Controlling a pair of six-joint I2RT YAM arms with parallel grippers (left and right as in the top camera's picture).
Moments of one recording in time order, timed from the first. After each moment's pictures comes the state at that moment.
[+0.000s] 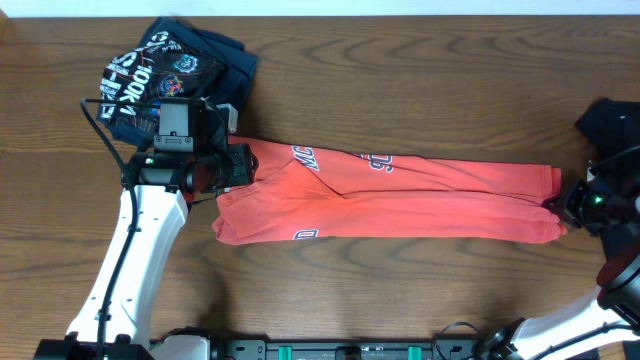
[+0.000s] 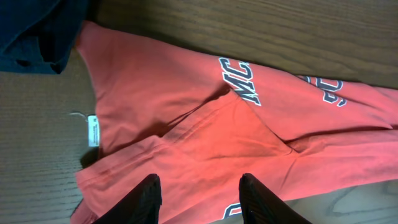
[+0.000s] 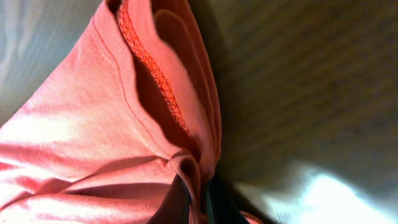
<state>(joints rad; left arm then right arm) -0.07 1.38 1.06 -0.77 0.31 -0.20 -0.73 1.91 1.11 -0.75 -0.47 -0.10</state>
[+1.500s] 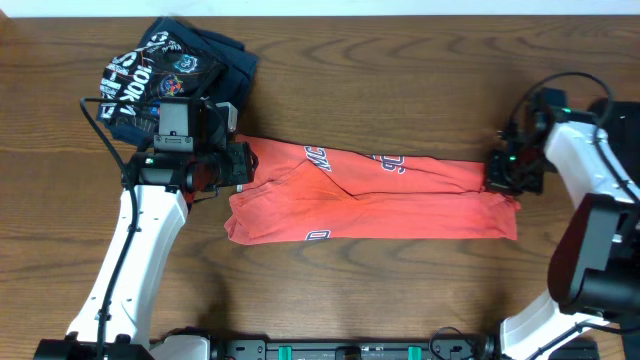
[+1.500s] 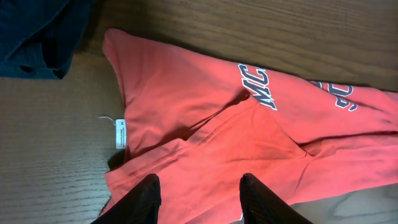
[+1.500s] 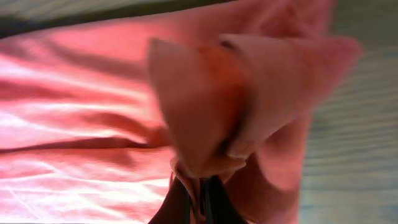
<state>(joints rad) -0.07 1.38 1.06 -0.76 0.30 -0.20 -0.15 1.84 1.24 -1.00 -0.12 0.07</state>
